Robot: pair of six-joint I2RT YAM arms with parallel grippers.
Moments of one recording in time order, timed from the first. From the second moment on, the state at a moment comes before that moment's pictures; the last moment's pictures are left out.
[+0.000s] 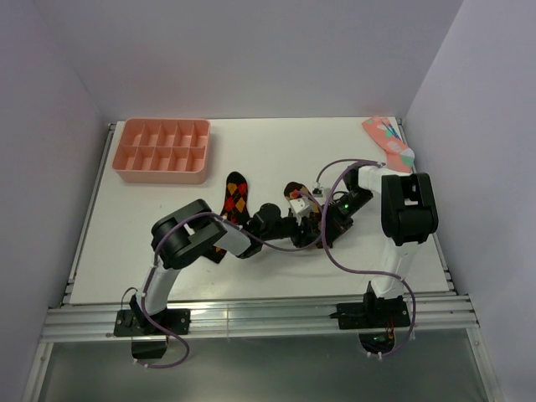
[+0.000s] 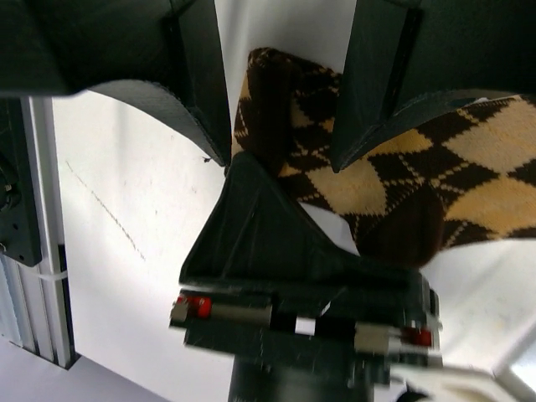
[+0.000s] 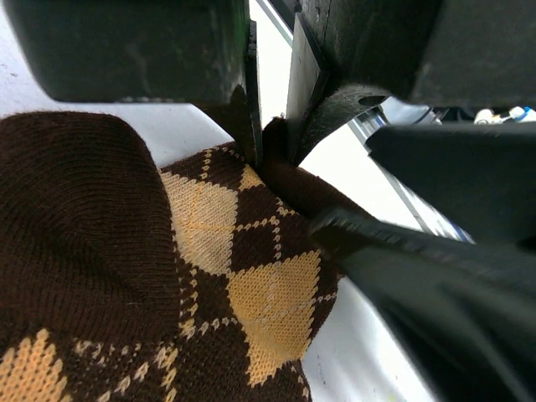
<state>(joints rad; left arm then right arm) -0.97 2.11 0.95 1.00 0.37 -0.24 0.05 1.92 1.12 -1.06 -0.65 -0.70</state>
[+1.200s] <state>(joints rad) -0.96 2.17 0.94 1.01 0.45 -0.42 0.05 1.93 1.13 -1.06 -0.64 -0.69</state>
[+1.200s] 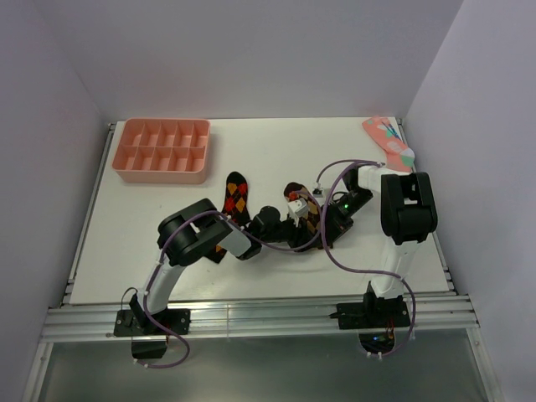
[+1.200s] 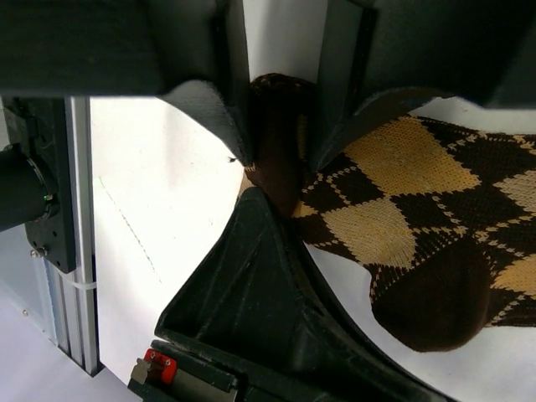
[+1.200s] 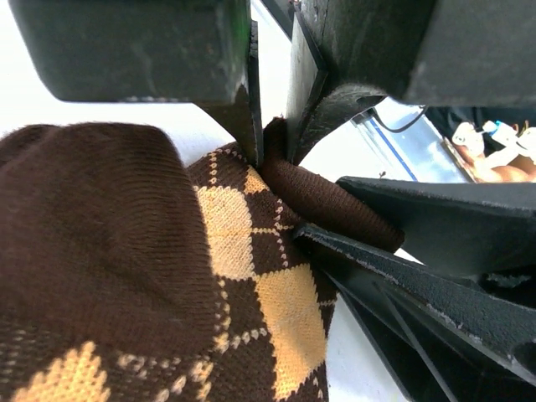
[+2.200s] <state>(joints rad) -0.91 2.12 1.10 0.52 0.52 -0.65 -0.03 1.80 1.09 -1.00 -0.68 -0.69</state>
